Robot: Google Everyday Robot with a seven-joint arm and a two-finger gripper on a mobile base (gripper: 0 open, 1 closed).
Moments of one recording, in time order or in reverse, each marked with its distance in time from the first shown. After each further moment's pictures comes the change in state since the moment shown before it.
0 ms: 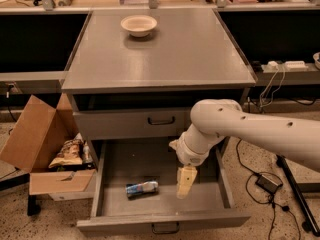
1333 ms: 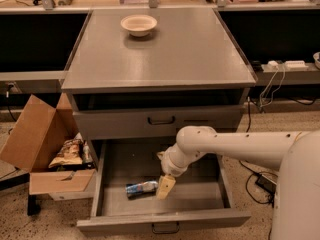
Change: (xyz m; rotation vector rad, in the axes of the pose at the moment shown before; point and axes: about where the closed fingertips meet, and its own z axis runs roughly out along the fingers) arm -0.002 -0.046 0.131 0.038 -0.124 0.100
